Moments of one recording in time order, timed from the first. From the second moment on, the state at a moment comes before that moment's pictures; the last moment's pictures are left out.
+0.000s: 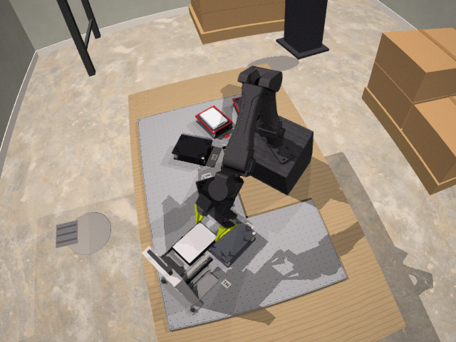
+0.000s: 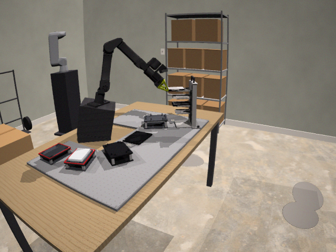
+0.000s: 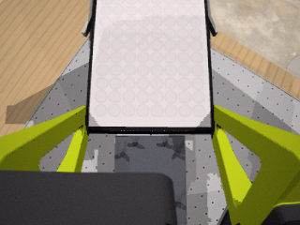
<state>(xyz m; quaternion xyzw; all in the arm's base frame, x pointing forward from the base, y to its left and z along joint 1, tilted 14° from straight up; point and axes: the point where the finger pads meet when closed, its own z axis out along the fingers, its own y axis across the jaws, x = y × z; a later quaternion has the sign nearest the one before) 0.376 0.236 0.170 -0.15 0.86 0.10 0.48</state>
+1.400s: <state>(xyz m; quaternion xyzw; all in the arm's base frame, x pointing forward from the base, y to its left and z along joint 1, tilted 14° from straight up) 0.391 0.241 0.172 -0.15 0.86 0.10 0.49</state>
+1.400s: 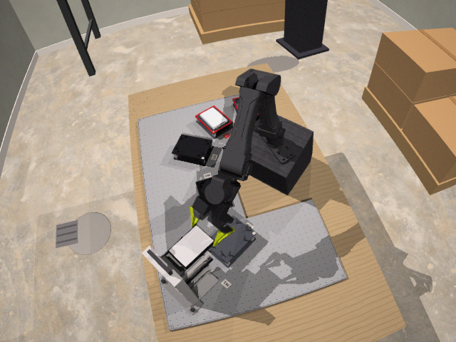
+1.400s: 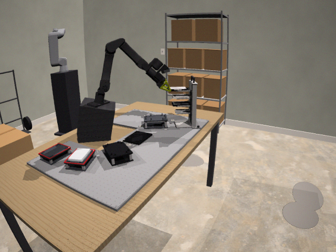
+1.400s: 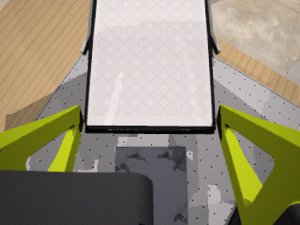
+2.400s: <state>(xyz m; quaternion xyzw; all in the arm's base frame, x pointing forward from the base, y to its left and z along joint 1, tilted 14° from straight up) 0.354 0.228 0.163 -0.15 0.86 0.10 0.48</state>
